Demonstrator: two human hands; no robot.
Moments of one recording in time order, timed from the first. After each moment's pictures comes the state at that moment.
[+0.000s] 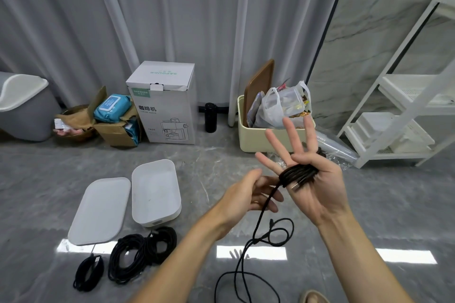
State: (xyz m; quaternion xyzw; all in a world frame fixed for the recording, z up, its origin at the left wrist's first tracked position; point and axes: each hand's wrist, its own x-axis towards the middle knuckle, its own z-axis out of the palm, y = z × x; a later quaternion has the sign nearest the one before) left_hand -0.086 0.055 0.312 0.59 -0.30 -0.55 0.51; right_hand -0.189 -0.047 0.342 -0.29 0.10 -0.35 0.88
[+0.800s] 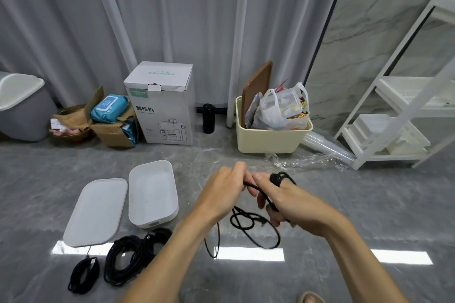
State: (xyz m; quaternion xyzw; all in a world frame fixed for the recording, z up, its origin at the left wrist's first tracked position) left_hand -0.067 0.058 0.324 0.72 -0.37 -0.36 0.46; right_hand -0.195 -0.034 0.345 -0.76 0.34 0.04 0.55
